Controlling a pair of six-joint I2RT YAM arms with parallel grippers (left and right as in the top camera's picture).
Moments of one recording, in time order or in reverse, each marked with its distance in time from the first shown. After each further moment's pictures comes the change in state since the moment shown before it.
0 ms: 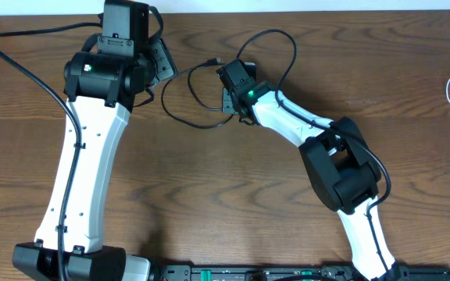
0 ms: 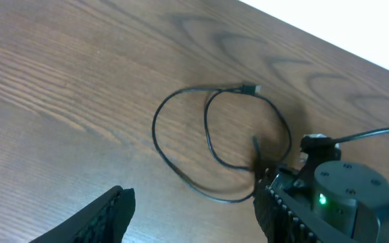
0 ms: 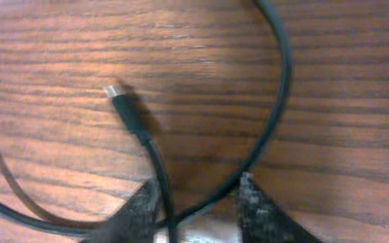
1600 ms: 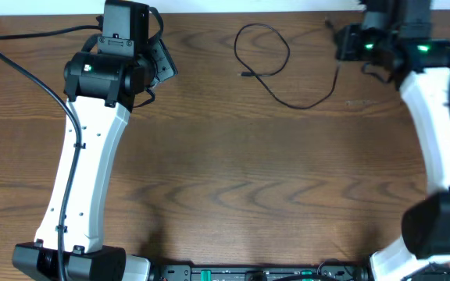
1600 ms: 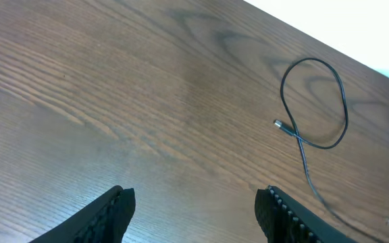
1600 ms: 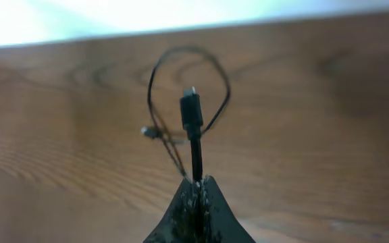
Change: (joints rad) left arm 0.000 0.000 0.000 -0.004 0.000 -0.050; right arm -0.537 -0.495 0.006 -0.254 -0.489 -0.430
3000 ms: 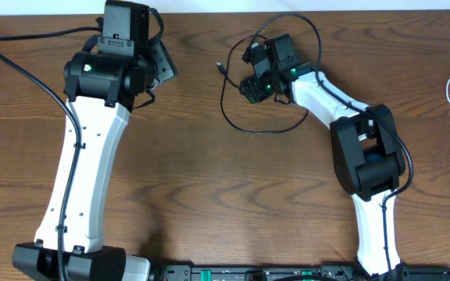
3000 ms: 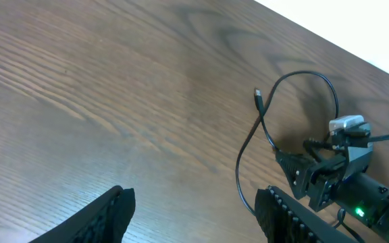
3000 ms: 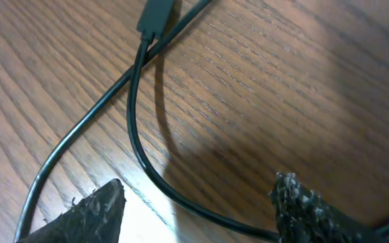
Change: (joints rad) left arm 0.000 0.000 0.000 -0.014 0.000 -0.003; right arm 0.312 0.491 0.000 0.341 0.049 -0.352
